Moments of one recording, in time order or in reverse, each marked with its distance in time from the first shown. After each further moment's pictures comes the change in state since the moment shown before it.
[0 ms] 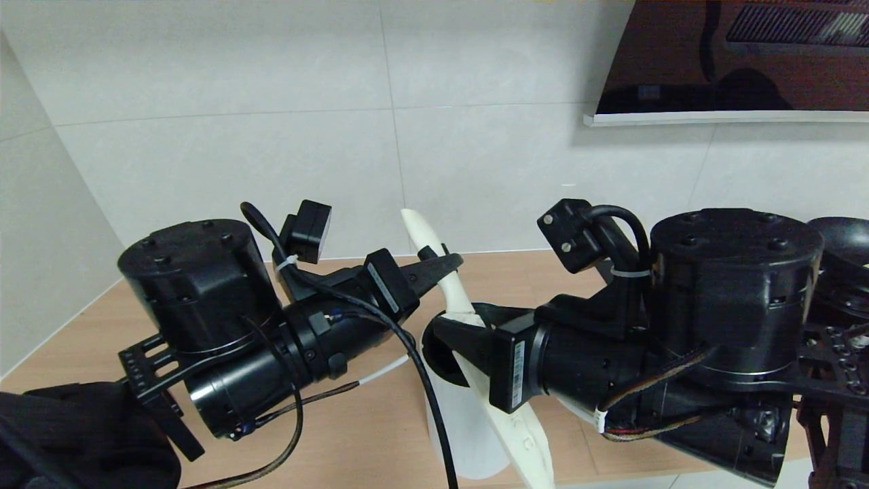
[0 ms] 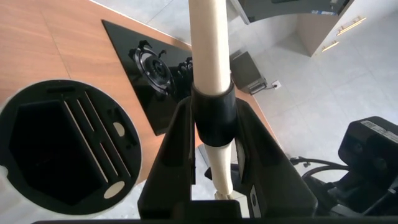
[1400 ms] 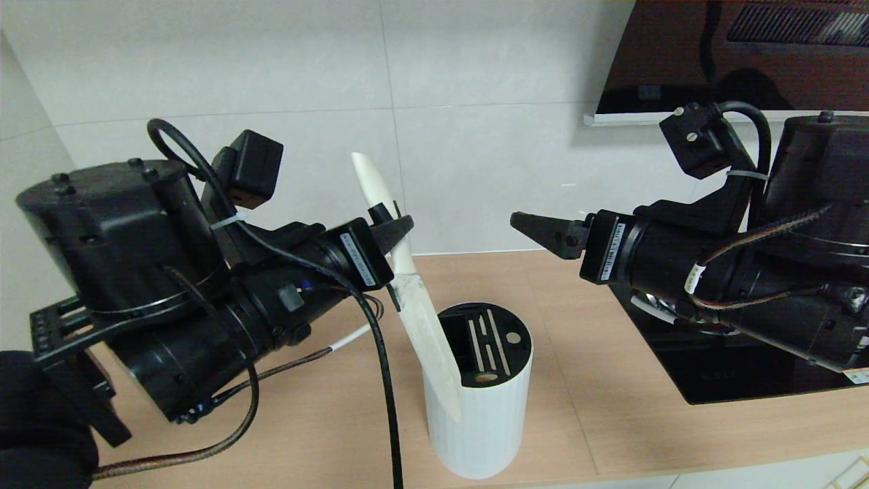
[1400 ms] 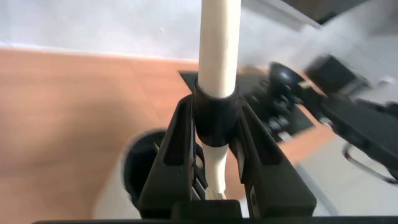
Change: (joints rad) left arm -0.011 -0.124 -0.116 0.250 0.299 0.470; right arm -0.242 -0.109 -0.030 0.014 0.013 -0.005
